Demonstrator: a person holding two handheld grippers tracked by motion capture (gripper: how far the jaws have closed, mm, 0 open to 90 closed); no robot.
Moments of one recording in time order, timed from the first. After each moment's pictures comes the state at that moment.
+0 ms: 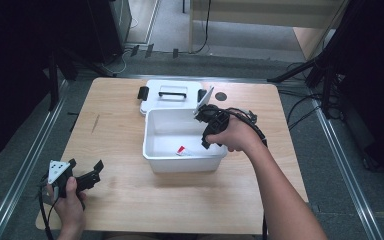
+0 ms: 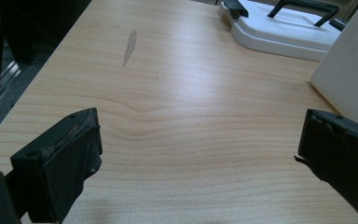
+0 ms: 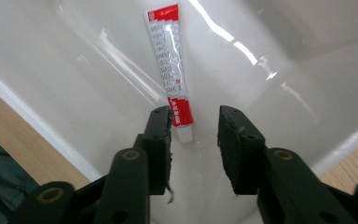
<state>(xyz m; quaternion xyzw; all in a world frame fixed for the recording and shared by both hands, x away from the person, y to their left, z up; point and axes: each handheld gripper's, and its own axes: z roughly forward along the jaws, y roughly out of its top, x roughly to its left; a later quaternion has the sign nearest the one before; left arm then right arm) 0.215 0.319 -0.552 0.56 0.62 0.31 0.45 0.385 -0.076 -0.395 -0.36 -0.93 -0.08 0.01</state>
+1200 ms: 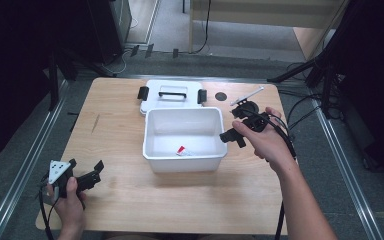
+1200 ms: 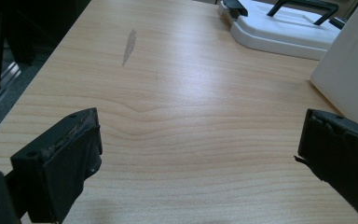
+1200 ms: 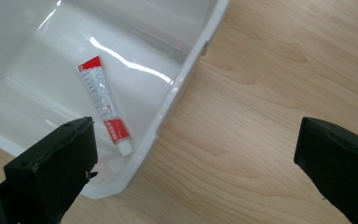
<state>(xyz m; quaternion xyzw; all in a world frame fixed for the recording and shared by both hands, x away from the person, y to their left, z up) 0.215 0.318 -0.552 0.57 0.62 0.31 0.45 0.358 -0.159 -0.373 -0.46 -0.85 -0.21 -0.12</state>
